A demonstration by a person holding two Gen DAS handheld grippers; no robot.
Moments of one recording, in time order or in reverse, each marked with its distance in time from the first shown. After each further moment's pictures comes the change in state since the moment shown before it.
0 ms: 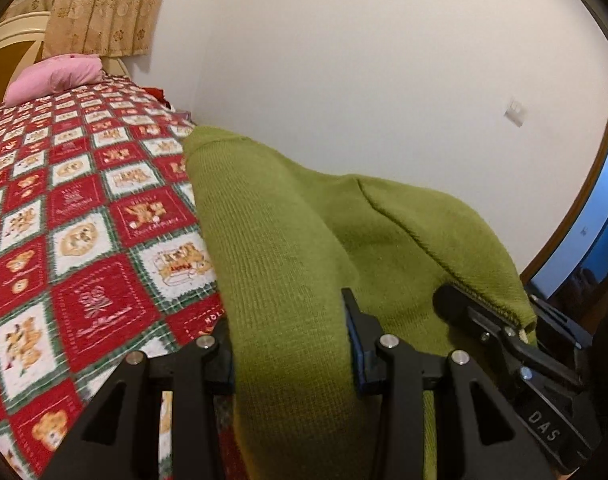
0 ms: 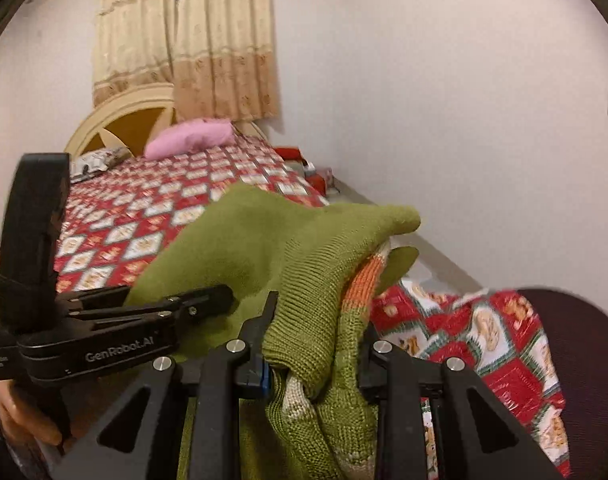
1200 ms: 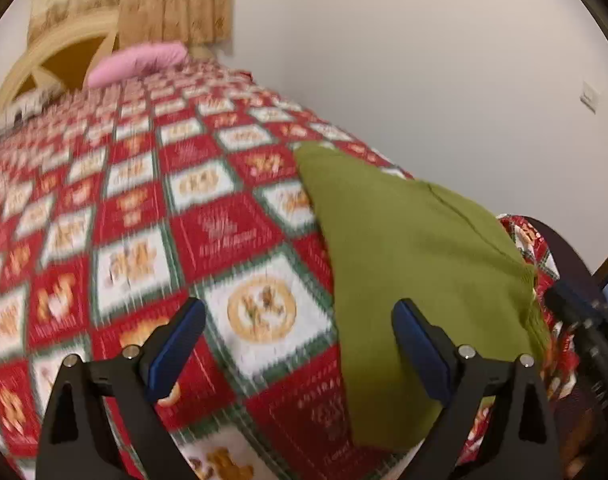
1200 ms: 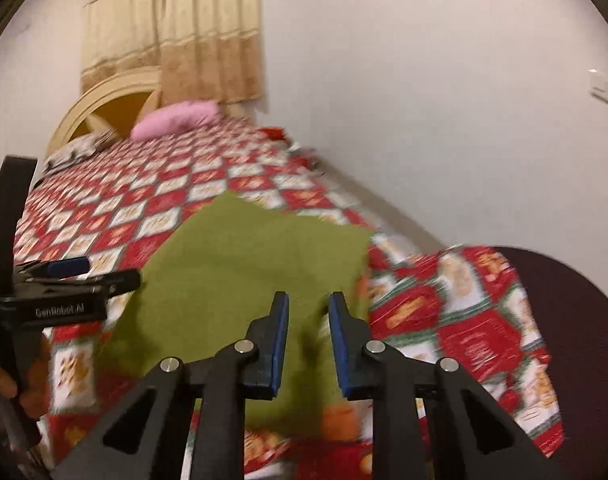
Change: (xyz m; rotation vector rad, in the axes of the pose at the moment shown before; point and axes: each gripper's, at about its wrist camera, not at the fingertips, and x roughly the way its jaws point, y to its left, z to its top) left arm -0.036 0.031 -0.042 -0.093 0.065 0.328; right arm -0.027 -0.017 -0.045 -0.010 0.067 -0.022
